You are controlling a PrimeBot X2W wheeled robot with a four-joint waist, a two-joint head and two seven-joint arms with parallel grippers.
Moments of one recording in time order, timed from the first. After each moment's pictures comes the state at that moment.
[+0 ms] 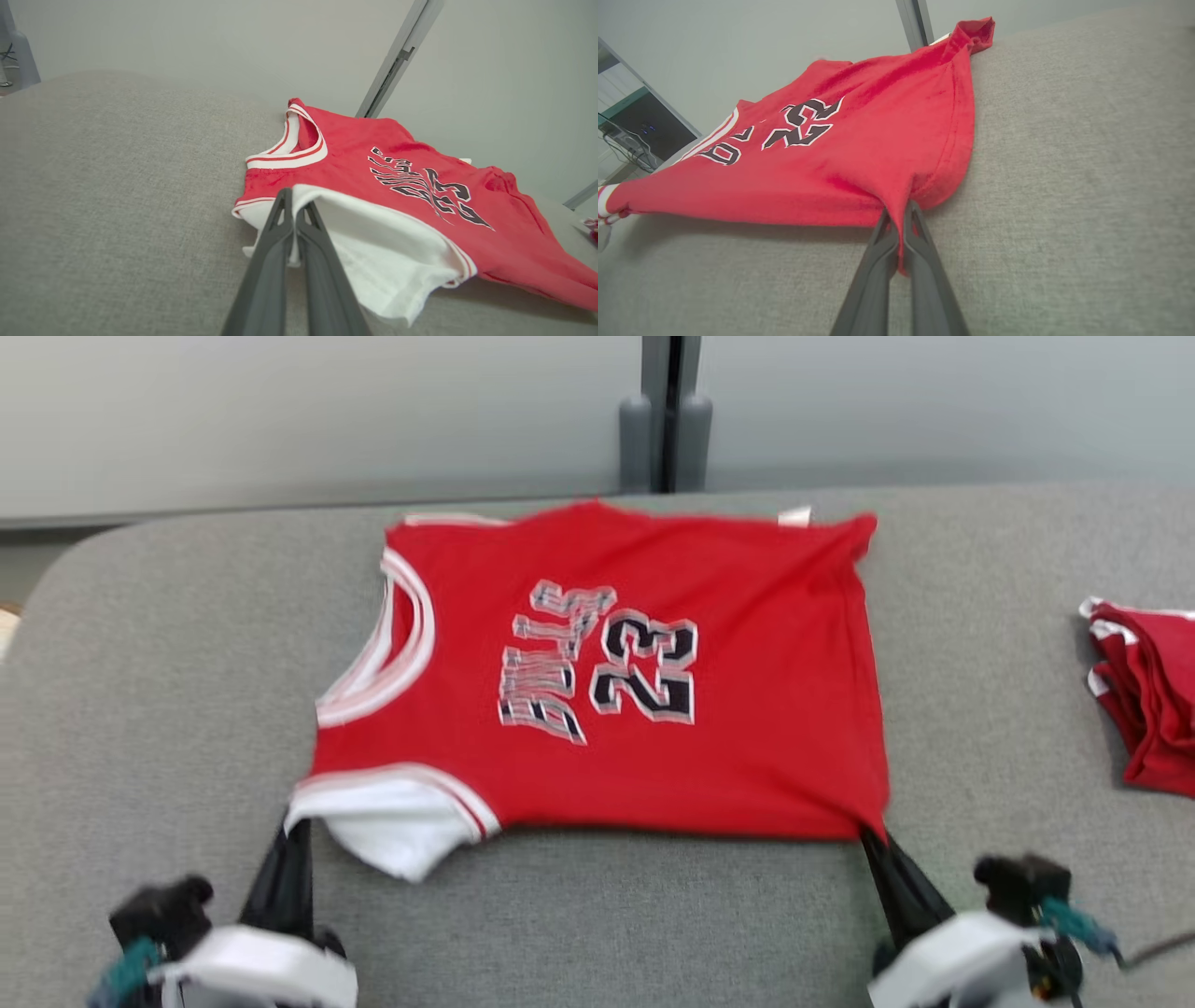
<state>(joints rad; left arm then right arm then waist) -0.13 0.15 -0.10 0.43 -0.55 -0.10 -0.26 -0.25 -0.20 0.45 0.63 0.63 0.13 -0.26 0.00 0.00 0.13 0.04</state>
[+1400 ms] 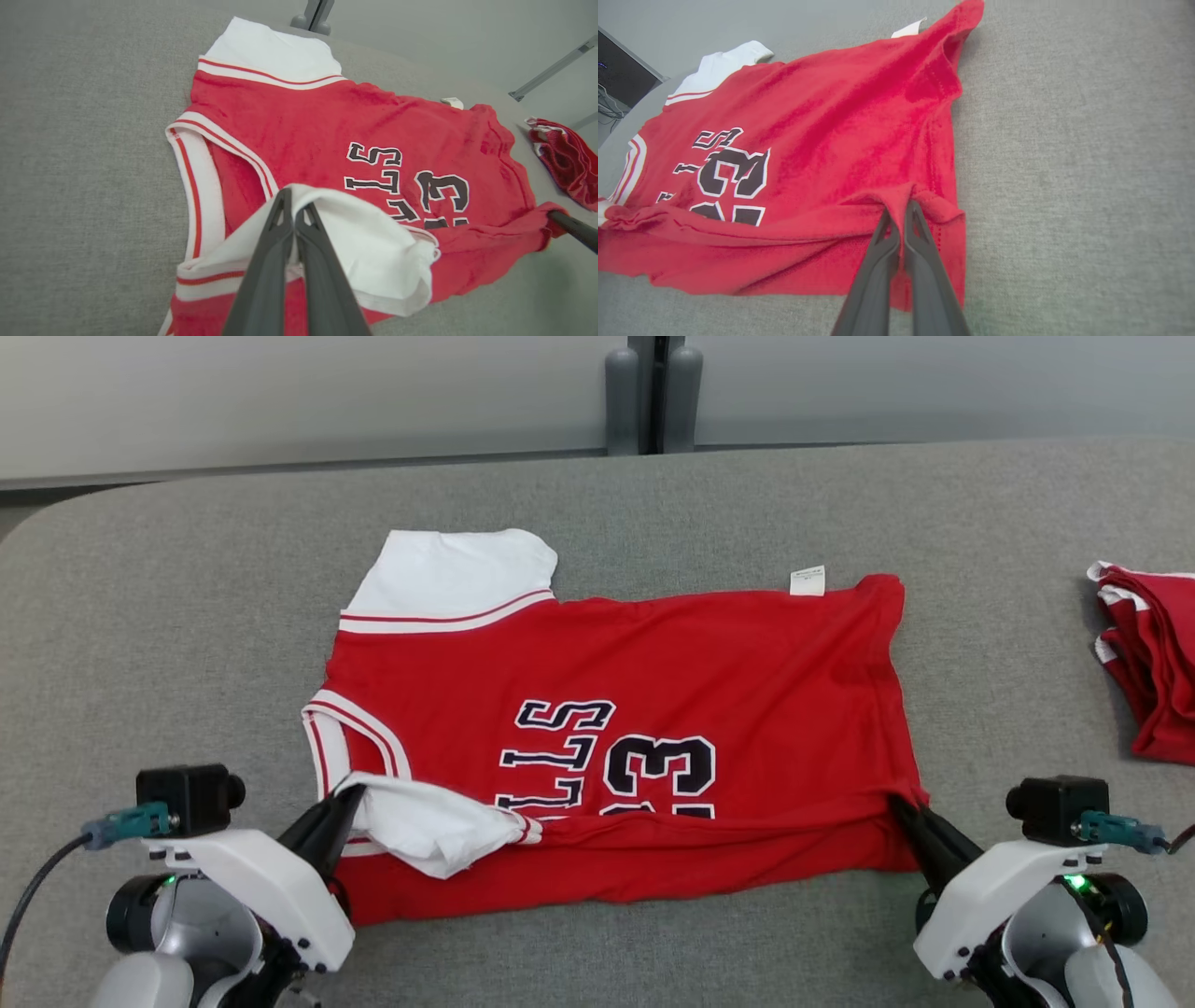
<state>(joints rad) -0.06 0.28 -0.16 -0.03 -0.68 -0.01 0.40 -0.10 -0.19 0.17 0.18 0.47 0.13 0.33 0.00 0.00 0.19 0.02</state>
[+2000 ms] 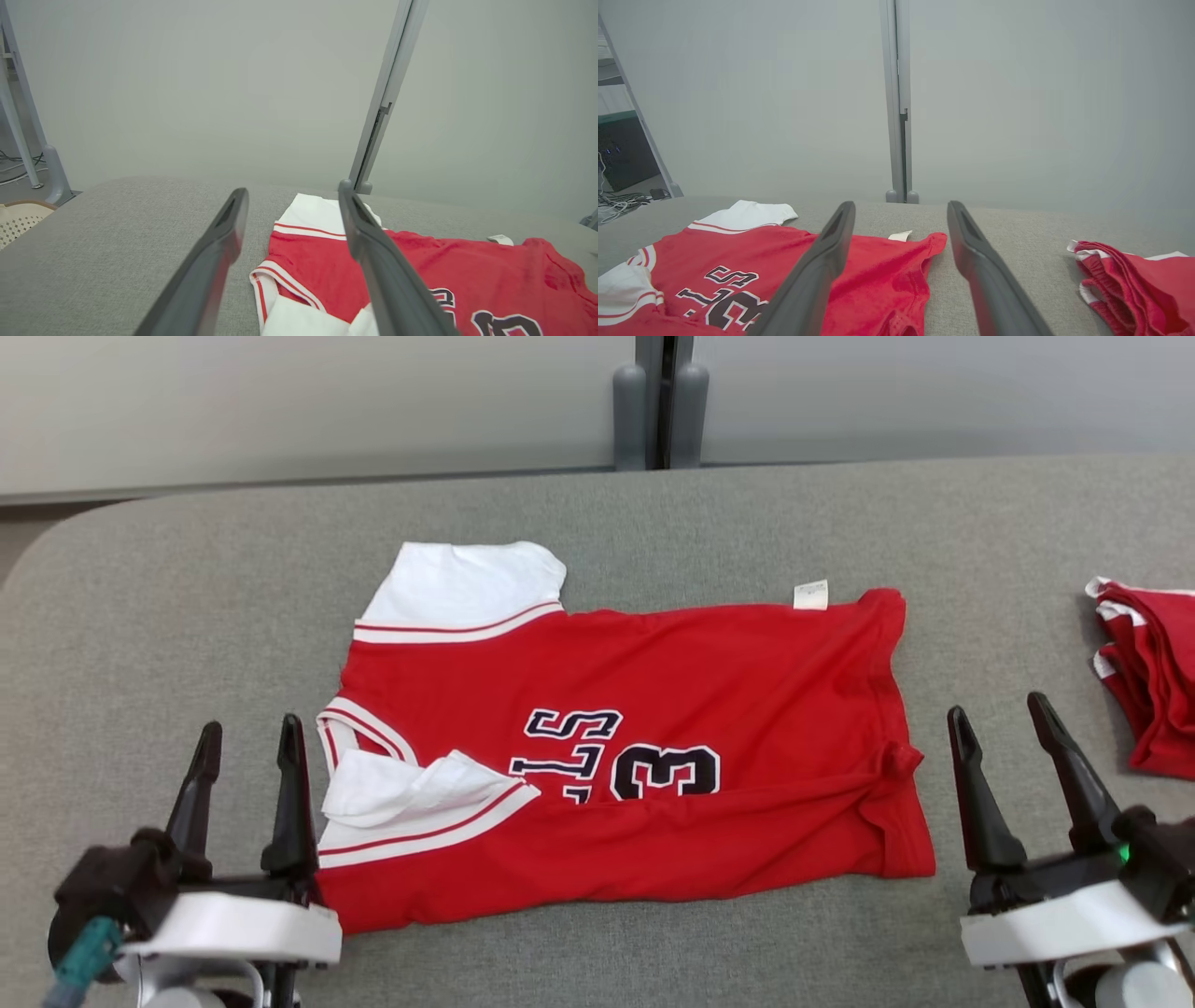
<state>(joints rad) -0.04 0.20 -0.11 0.01 -0.44 0.08 -0.20 -0.06 -0.19 0.11 0.01 0.23 0.13 -0.18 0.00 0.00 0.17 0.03</state>
